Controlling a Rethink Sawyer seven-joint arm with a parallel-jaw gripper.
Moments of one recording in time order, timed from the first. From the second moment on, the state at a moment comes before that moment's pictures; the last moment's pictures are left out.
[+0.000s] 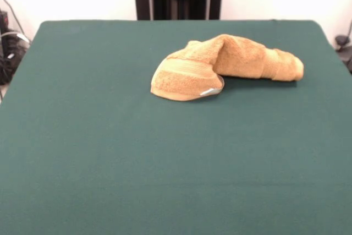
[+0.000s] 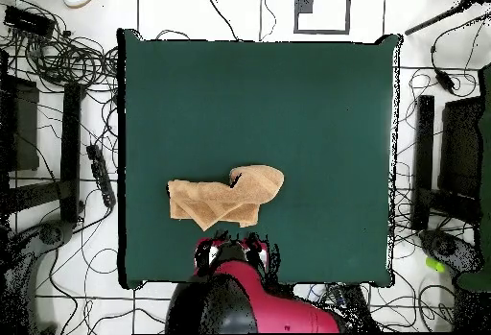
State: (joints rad) arm -0.20 -1.36 0.00 2.22 -0.01 0.55 1.57
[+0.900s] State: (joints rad) arm -0.24 -1.49 0.00 2.16 -0.01 0.74 1.57
